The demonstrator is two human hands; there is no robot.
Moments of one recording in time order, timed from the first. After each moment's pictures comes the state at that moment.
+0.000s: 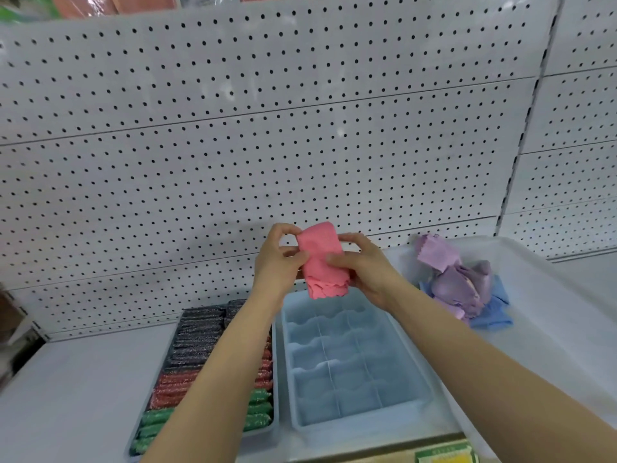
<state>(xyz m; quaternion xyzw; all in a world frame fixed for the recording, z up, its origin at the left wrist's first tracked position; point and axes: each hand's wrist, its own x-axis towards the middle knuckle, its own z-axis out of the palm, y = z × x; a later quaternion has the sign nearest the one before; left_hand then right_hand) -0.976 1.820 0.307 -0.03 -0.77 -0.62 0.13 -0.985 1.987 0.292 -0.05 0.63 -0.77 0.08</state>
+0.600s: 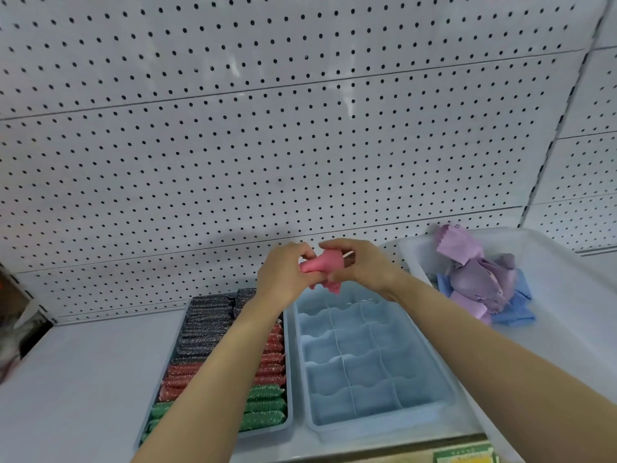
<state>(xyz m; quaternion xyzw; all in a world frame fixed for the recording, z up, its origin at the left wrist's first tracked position) -1.006 1.787 0.262 -0.08 -0.93 -0.34 0.10 -1.013 1.968 0.270 -0.16 0.80 -0.57 0.07</state>
